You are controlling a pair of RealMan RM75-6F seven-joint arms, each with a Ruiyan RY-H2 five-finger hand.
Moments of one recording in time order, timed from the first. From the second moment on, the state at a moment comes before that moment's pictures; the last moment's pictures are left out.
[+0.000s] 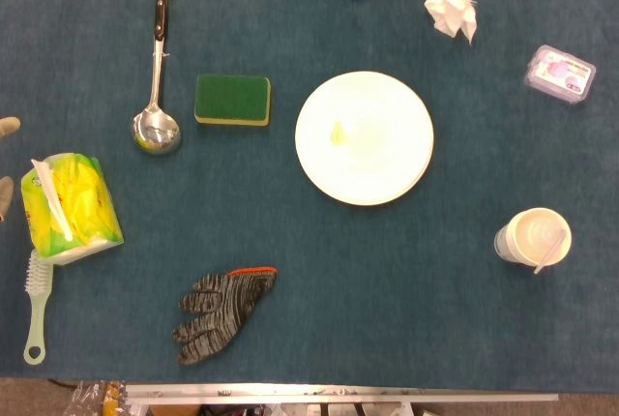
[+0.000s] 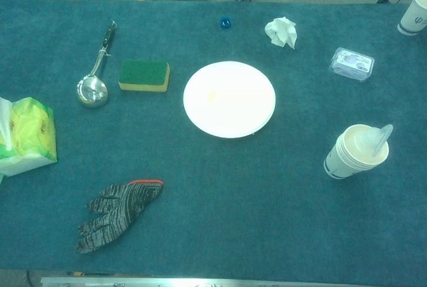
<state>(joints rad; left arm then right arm) -0.16 -1.03 -0.04 -1.69 1.53 1.42 0.13 0.08 -1.11 0.06 -1.59 -1.50 1.48 -0.05</state>
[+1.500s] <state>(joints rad) -0.52 -1.04 -0.13 -1.86 1.38 0.97 0.35 0.13 -1.03 0.07 -1.64 -1.55 1.44 0.07</state>
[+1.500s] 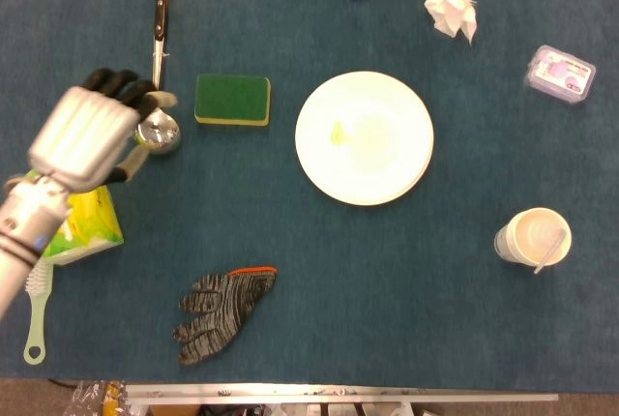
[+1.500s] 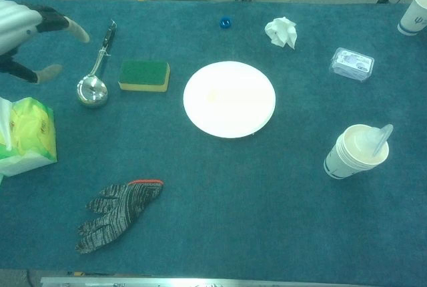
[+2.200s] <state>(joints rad) -0.74 -1.29 -0.16 -1.67 0.95 0.89 0.69 0.14 -1.05 0.07 -1.62 -1.55 1.44 0.08</state>
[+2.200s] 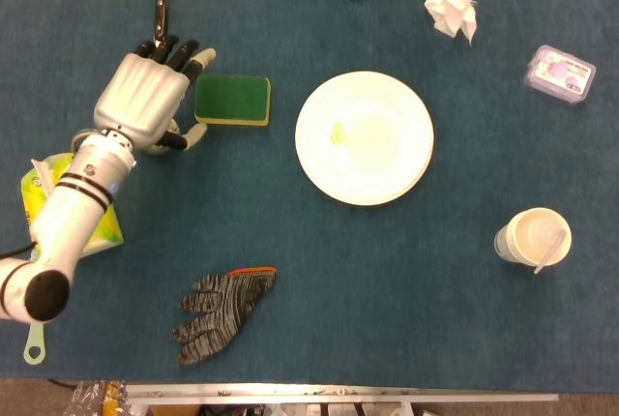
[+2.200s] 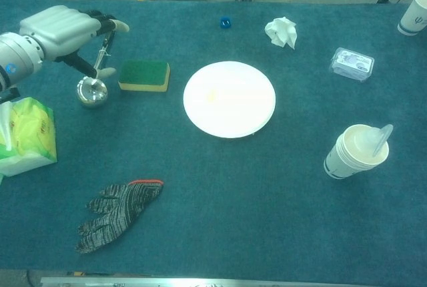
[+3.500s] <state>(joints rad) -0.94 -1.54 -0.08 -1.47 0.48 1.01 0.96 0.14 -1.06 0.06 -1.55 -1.58 1.47 0.18</state>
